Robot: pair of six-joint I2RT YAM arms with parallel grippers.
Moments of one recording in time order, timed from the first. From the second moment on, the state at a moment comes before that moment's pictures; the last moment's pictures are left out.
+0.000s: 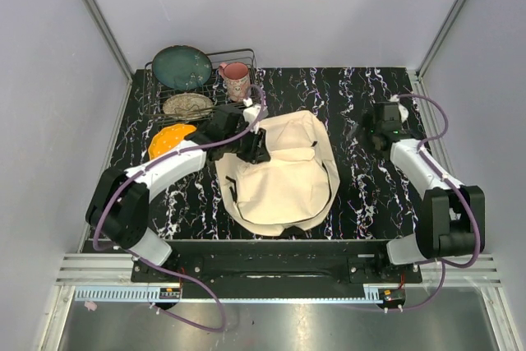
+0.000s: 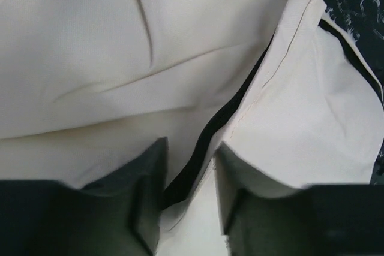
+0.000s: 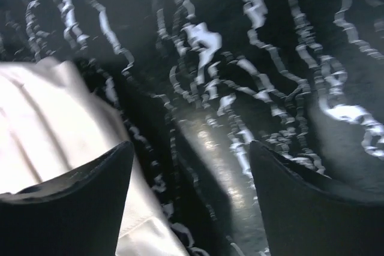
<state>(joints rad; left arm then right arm) -0.56 1.55 1.05 -0.21 0.42 -0.15 0.14 1.44 0.96 -0.35 0.09 0.68</state>
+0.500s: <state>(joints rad) -0.54 1.06 0.78 -0.18 0.30 -0.30 0.05 1.10 0.68 -0.33 -0.28 0.73</state>
